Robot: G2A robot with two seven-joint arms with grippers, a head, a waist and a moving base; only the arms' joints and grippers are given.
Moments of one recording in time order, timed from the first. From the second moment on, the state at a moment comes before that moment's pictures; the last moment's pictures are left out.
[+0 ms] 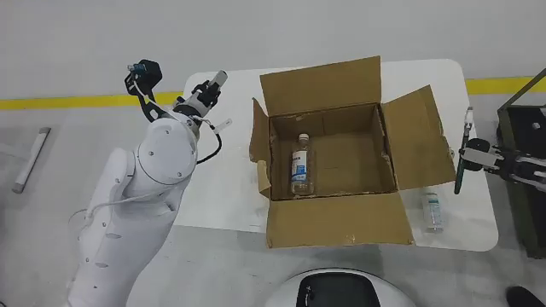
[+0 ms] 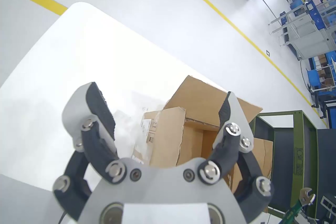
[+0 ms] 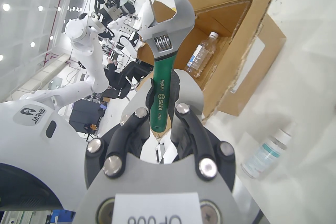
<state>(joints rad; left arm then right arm) 0.65 -0.99 -1.08 -1.92 0.47 0.94 -0.65 -1.43 -1.00 2.04 -1.85 0.34 -0.28 1.32</state>
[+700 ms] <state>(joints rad) 0.66 -0.99 -1.09 -1.93 0.47 0.94 -0.65 -1.18 -0.99 1.56 -1.88 -0.08 -0.04 1.16</state>
